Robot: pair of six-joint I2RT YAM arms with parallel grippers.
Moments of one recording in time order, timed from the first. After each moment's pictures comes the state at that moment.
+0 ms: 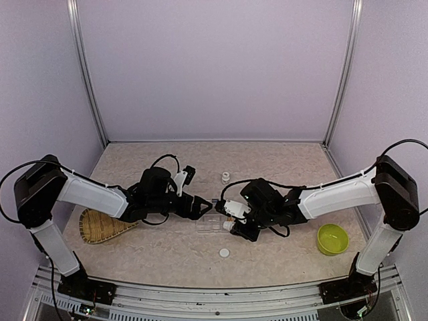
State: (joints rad) left arm -0.78 1.70 0.76 0.43 0.20 -0.33; right arm 0.98 1.70 0.91 -0.11 -0.01 -0.24
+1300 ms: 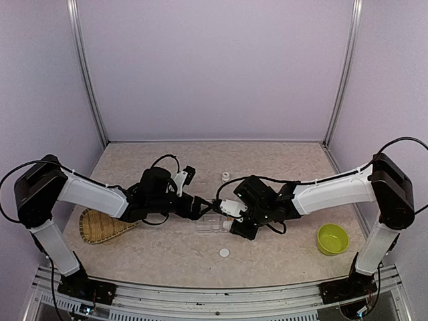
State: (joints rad) left arm -0.78 1.70 0.76 0.43 0.20 -0.33; right arm 1.00 1.74 1.01 -0.24 0.03 -0.24
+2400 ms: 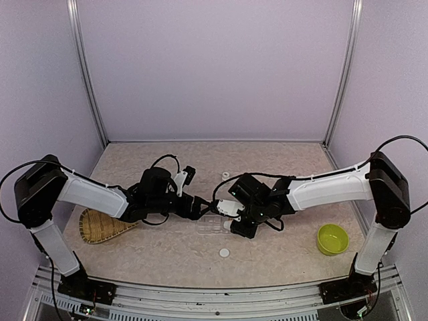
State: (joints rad) left arm -0.78 1.70 0.76 0.43 0.20 -0.33; right arm 1.01 1.78 1.11 -0.39 0.07 -0.27
